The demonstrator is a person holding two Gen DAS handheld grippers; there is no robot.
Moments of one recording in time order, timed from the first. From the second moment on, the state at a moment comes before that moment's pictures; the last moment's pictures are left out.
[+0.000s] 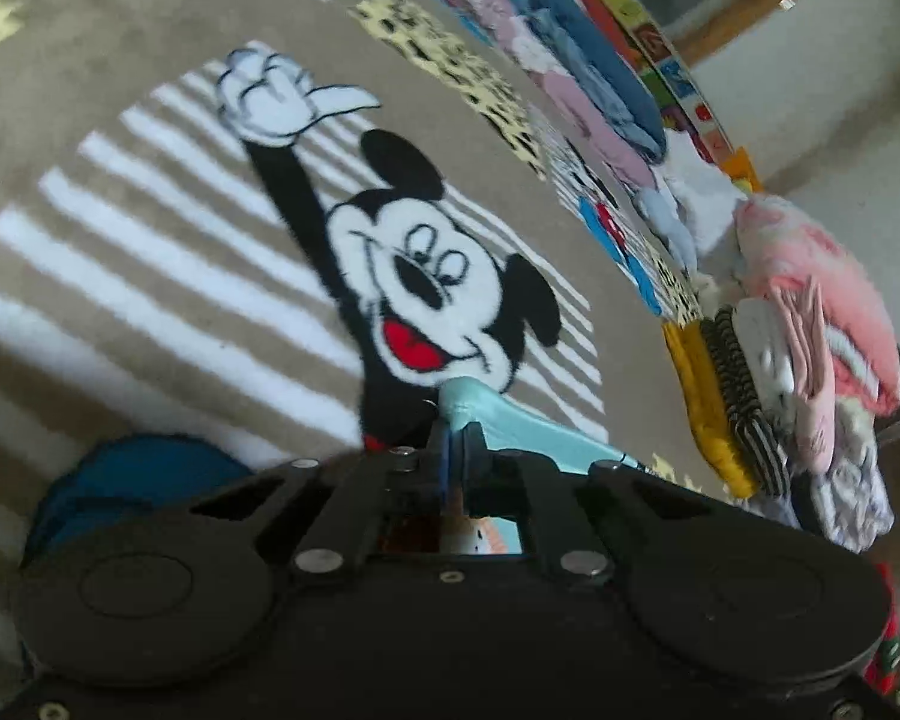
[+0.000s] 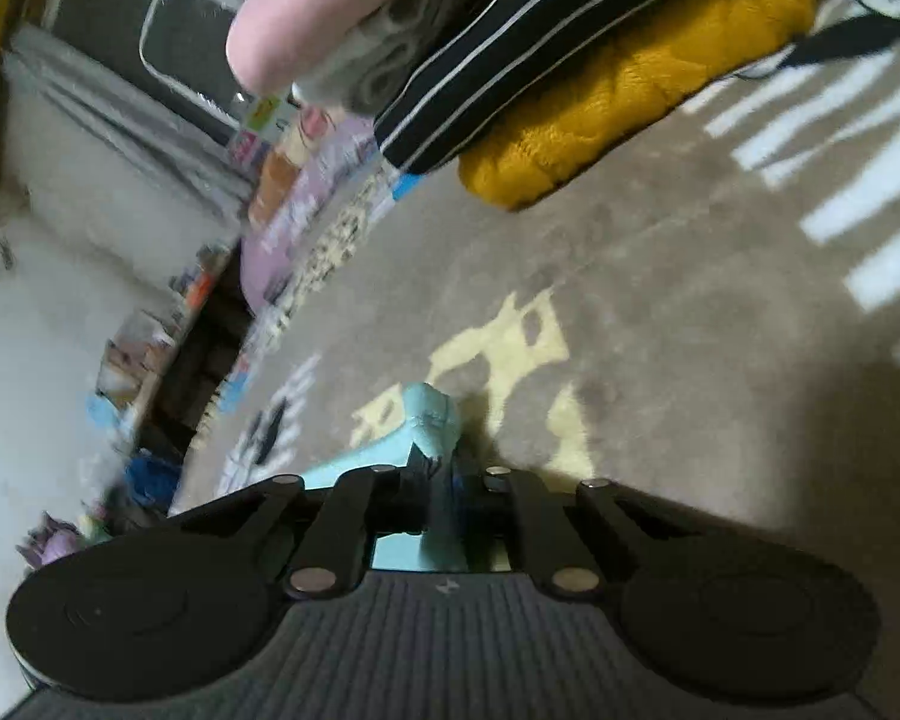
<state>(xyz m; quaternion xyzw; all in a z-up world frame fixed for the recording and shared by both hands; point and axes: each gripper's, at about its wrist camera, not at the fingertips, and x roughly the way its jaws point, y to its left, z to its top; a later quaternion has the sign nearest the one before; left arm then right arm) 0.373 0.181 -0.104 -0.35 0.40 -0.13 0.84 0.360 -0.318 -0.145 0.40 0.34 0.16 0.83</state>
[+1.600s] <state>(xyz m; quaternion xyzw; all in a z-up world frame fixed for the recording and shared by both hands) 0.195 0.135 -0.087 -0.29 0.37 -0.09 0.88 0.110 -0.259 -0.073 0.17 0.27 0.20 0.92</state>
